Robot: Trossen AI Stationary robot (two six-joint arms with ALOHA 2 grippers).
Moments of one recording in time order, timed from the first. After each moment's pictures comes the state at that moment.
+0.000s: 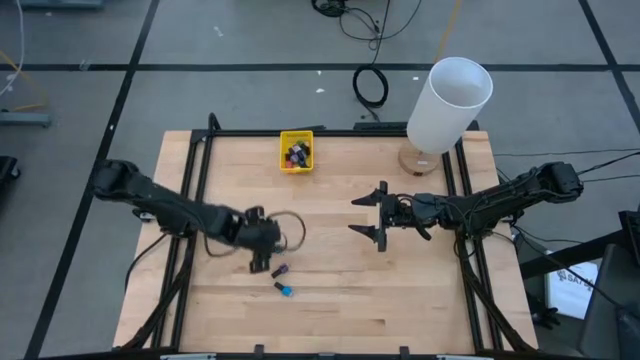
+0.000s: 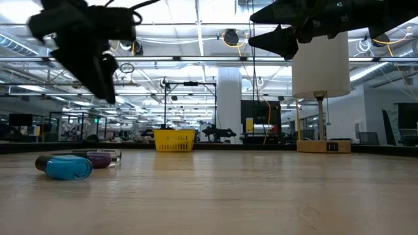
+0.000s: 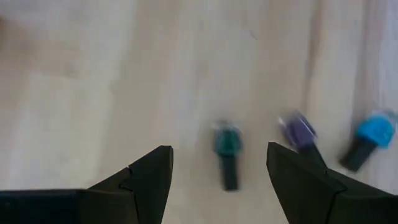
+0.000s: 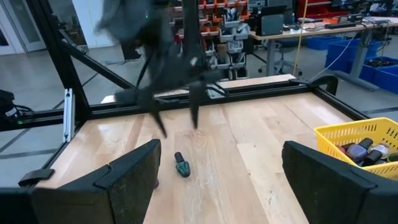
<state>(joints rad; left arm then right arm) -0.28 1.36 0.86 -0.63 -0.20 -0.39 0.15 1.20 0.52 0.59 0.21 0.14</state>
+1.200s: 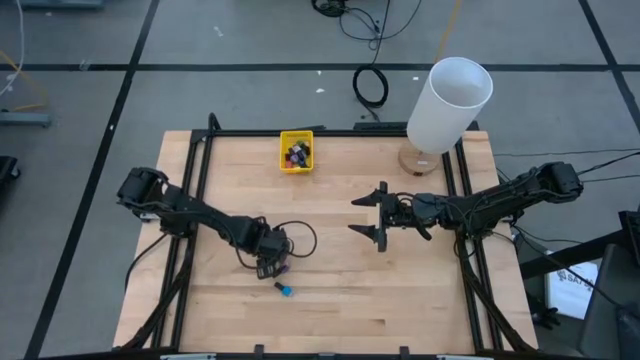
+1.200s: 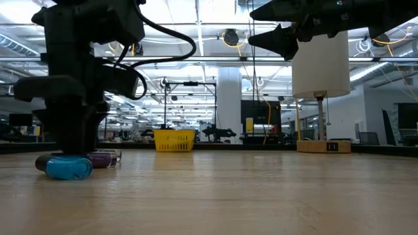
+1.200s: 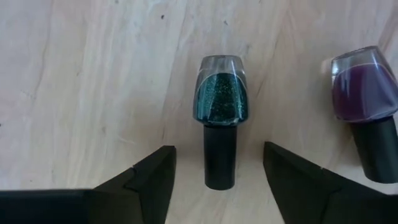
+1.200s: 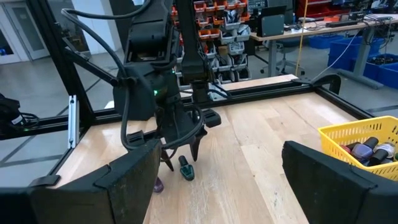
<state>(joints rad) -0.29 1.66 0.86 -0.62 -0.08 -0.53 0.15 1.20 0.52 0.60 0.21 0.17</state>
